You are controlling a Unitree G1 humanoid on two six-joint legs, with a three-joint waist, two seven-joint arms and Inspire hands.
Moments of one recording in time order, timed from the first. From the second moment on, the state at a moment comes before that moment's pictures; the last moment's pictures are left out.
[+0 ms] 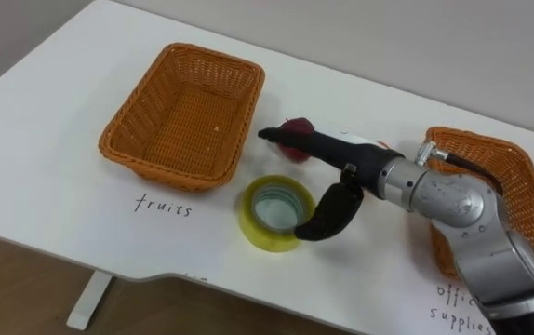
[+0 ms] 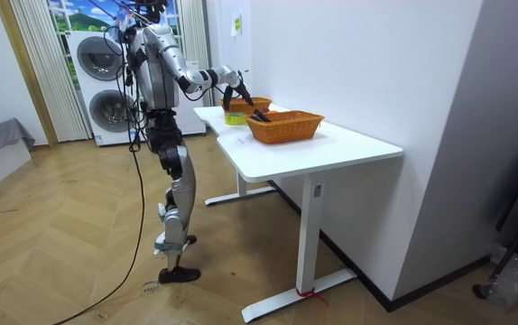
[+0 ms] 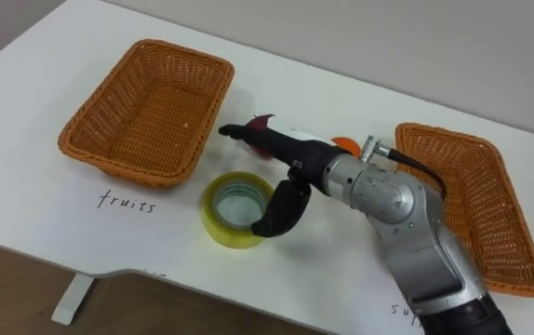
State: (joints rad) left arm 0.11 0.28 0.08 1.17 -0.15 0.05 0.01; right arm -0.26 -0.41 0.25 -0.13 -0.36 0.24 0.66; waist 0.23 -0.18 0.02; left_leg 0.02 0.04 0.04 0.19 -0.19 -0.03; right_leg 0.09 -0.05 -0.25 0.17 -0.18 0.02
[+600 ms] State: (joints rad) left arm 0.11 0.28 0.07 1.17 -0.16 0.10 -0.01; right arm -0.28 -0.41 0.25 -0.06 -0.36 0.26 0.66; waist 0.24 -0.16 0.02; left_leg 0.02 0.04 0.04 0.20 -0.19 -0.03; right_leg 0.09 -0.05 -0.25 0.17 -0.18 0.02
